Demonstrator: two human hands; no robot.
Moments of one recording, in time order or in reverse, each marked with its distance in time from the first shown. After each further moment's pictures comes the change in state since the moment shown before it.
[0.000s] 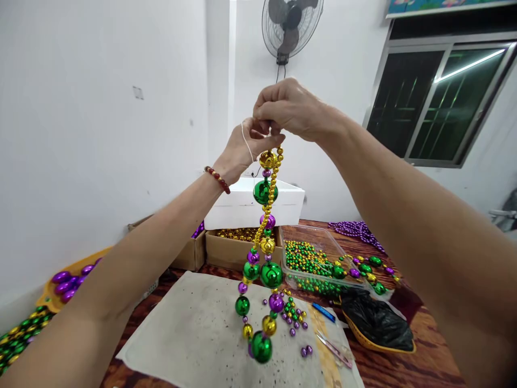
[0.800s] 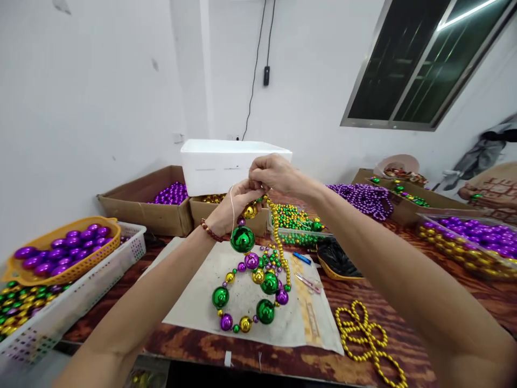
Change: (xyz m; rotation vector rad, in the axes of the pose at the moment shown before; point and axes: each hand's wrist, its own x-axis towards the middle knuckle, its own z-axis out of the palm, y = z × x) left_hand -0.147 -0.115 0.011 -0.330 -0.129 -0.480; right_hand -0.153 0.083 0.066 -0.153 -0.201 0.384
